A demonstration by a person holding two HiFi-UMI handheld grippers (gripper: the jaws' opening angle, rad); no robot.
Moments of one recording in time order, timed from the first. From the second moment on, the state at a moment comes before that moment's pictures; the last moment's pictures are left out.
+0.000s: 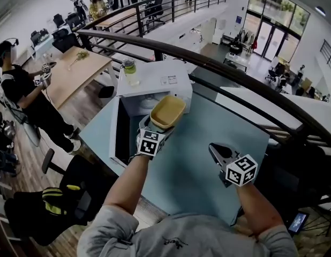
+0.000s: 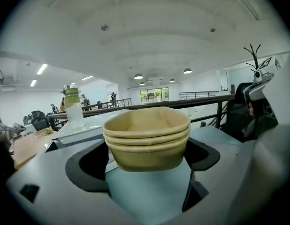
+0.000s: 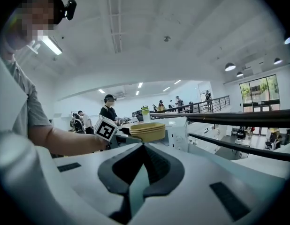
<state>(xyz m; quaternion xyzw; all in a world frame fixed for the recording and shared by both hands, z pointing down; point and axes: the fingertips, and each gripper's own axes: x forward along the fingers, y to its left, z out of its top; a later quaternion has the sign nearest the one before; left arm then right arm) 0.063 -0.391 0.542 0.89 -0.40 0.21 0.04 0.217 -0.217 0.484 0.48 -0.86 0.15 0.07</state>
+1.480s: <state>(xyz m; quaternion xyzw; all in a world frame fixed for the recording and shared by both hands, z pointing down) 0.206 -0.326 0.523 0.94 -0.30 0.18 0.04 0.369 -0.091 0.419 0.62 -0.77 0.11 0.06</state>
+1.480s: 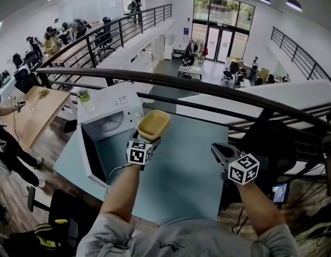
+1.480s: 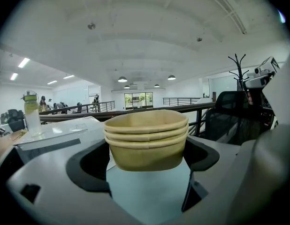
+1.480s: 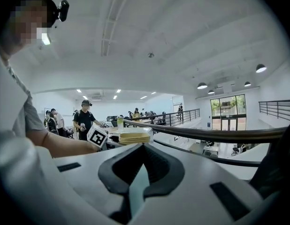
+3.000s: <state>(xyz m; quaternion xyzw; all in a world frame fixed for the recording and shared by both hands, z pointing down) 0.360 -0.272 0.554 0.97 -0.16 0.19 0.03 0.436 -0.073 0.435 0.69 -0.71 0.13 0.04</state>
